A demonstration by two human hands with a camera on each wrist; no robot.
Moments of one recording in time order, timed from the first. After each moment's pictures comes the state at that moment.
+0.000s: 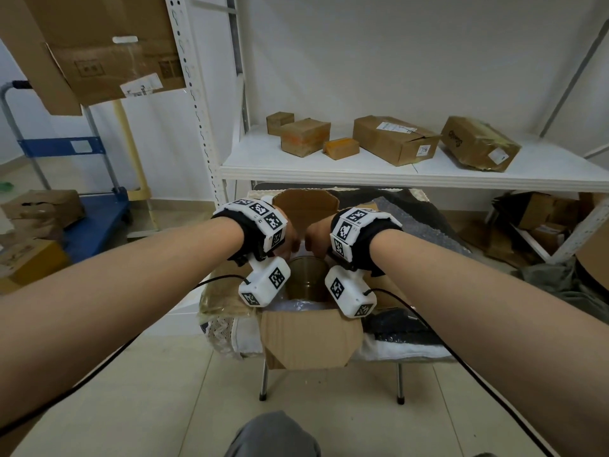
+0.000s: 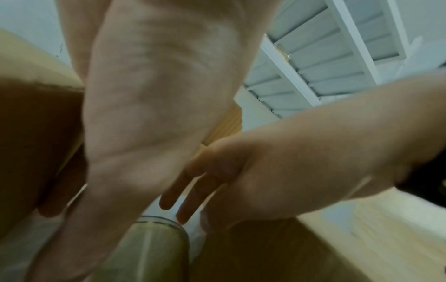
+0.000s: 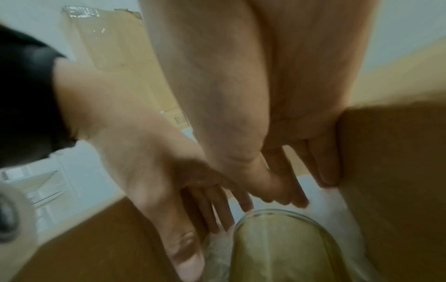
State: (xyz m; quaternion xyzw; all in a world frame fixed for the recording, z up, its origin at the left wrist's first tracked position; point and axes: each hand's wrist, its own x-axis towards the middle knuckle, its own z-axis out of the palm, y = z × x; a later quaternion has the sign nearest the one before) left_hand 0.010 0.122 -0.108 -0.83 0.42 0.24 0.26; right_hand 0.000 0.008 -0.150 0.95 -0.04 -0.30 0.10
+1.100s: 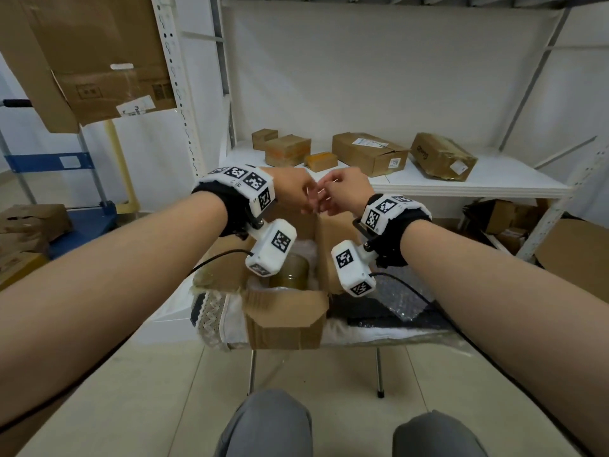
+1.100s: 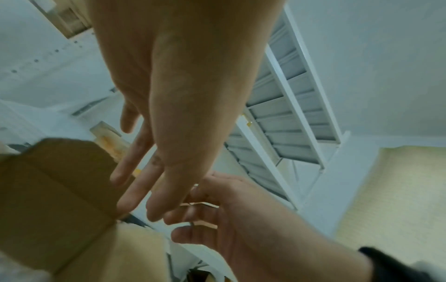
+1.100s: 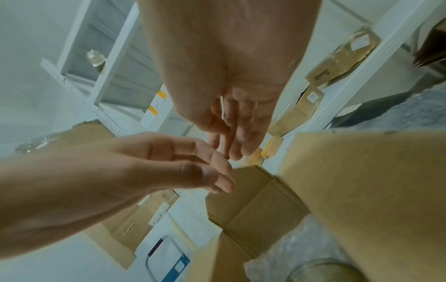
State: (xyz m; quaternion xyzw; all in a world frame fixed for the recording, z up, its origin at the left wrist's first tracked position) left_hand -0.039 0.106 -0.022 -0.87 0.47 0.11 -0.04; right_hand -0.123 -0.010 -0.054 0.83 -0.21 0.18 -0.49
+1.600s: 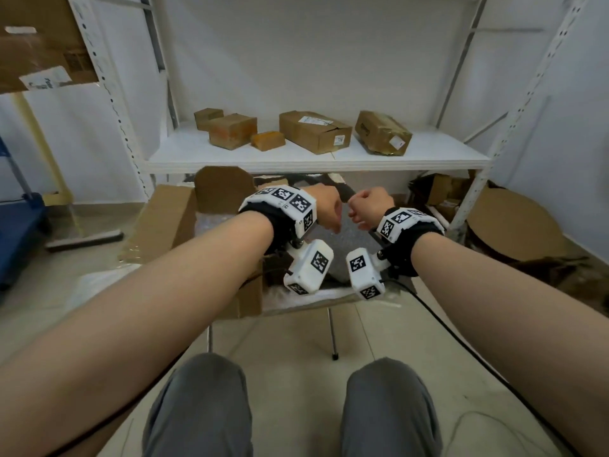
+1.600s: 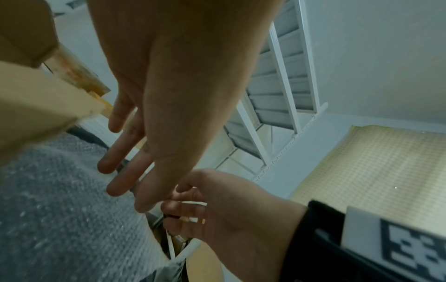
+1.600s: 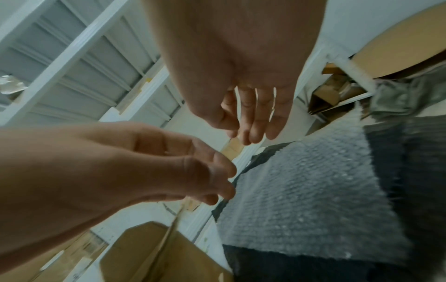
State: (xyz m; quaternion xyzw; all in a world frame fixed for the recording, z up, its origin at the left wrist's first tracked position) left_hand -0.162 -0.003 -0.082 -0.83 0.54 0.14 -0.04; right_hand -0.251 -0.104 -0.111 0.78 -0.41 0.18 -0.43
